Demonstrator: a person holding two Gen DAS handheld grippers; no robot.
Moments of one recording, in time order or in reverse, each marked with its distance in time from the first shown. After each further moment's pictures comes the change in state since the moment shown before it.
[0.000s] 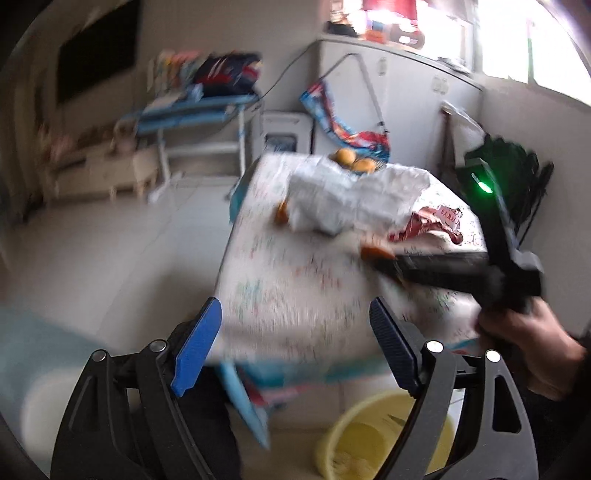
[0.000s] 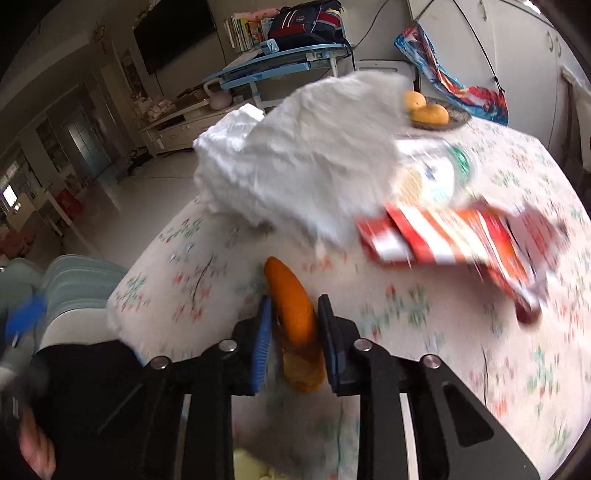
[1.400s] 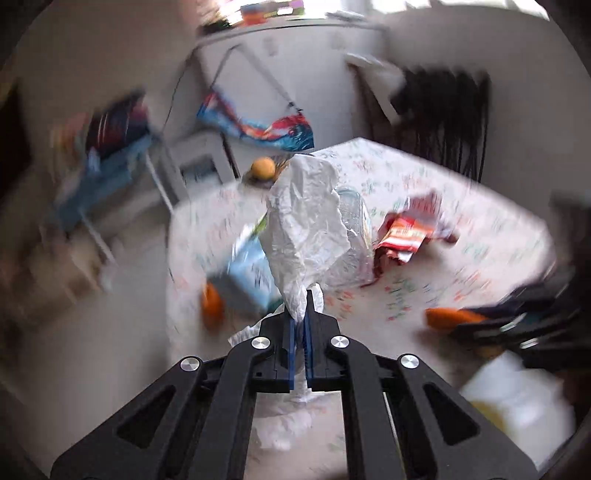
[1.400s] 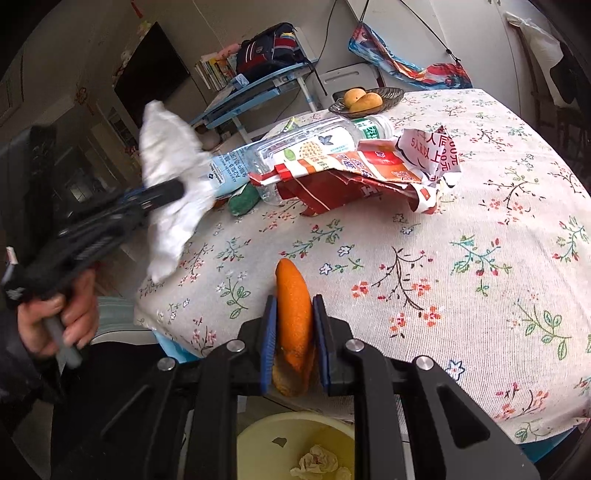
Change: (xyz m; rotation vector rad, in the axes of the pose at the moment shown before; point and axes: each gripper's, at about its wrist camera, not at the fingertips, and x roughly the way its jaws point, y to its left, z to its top) left arm 0.083 -0.049 0.086 0.282 0.045 -0.210; right arm -0.046 -0.049 -0.045 0.199 -0.102 0.078
